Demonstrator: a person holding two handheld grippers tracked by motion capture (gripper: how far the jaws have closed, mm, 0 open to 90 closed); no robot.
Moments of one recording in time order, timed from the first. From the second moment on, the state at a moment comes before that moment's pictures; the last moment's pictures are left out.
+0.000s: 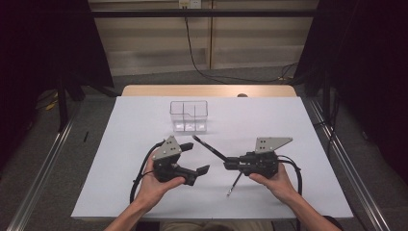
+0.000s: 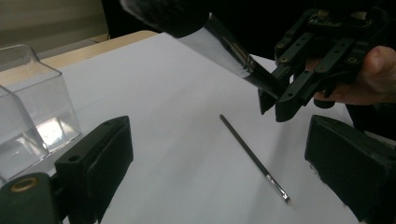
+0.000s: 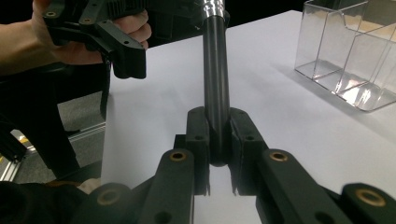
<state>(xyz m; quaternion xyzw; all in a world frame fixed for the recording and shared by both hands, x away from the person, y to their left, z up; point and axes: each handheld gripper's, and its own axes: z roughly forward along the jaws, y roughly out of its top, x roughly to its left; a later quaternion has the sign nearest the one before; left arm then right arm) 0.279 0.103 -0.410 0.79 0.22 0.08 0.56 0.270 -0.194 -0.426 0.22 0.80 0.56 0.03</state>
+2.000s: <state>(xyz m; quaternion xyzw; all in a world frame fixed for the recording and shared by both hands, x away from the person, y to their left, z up) 0.292 0.087 -0.404 0.74 0.22 -0.04 0.63 0.268 -0.180 -0.438 0.19 0.82 0.54 0.03</state>
